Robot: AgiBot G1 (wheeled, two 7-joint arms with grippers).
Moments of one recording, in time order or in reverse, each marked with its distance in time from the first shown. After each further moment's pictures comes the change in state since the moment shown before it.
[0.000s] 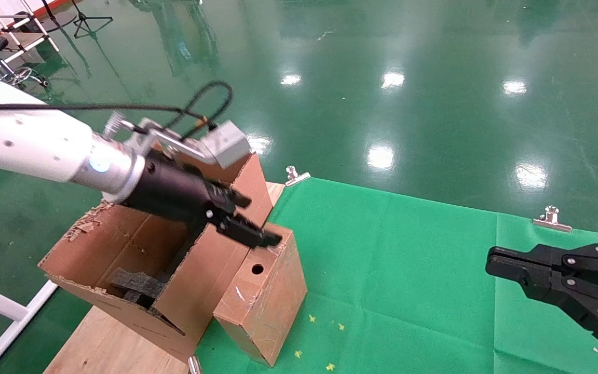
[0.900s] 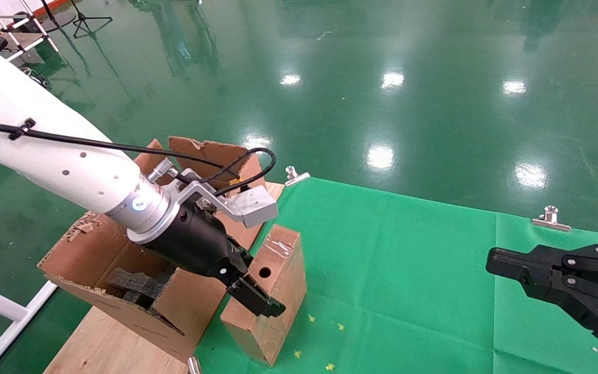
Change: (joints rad) left arm -0.127 0.047 0.348 -0.002 -0.107 0.010 -0.078; right arm 0.000 0.000 0.000 0.000 0.000 0.000 0.000
